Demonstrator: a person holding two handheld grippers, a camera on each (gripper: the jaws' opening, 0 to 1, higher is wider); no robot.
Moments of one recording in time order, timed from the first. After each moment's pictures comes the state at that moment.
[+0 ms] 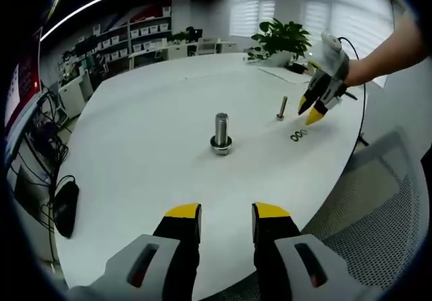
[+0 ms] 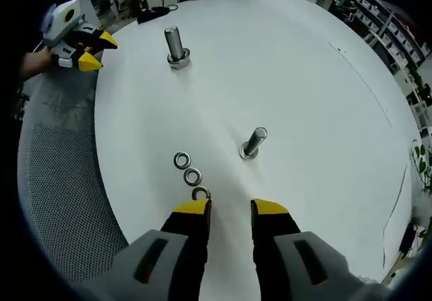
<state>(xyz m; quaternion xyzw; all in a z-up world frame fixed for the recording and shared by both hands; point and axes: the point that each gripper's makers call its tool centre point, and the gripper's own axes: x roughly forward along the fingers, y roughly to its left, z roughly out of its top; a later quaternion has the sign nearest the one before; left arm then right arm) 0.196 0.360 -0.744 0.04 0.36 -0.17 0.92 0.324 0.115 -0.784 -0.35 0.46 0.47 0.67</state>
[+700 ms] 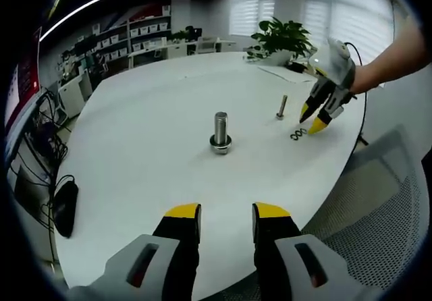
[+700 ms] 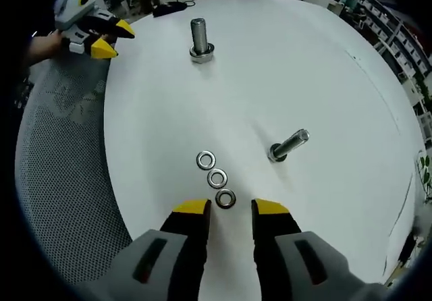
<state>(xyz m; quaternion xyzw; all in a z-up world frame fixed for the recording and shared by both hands) 0.196 0.361 -0.745 0.04 0.36 -0.17 0.92 0.304 0.126 -0.796 -0.37 0.45 0.50 0.65</state>
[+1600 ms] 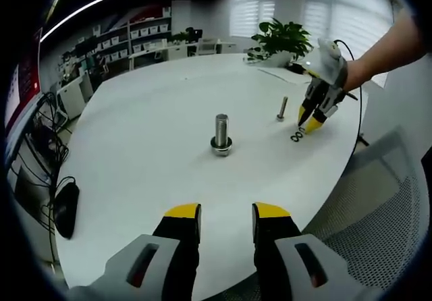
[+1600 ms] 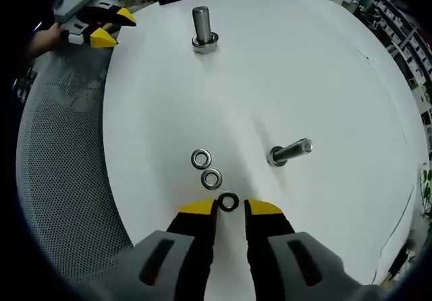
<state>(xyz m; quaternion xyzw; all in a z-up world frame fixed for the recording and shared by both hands) 0.197 0.360 -0.743 0.04 0.36 -0.17 0.92 0.310 0.127 -0.799 -0.40 0.47 0.51 0.61</state>
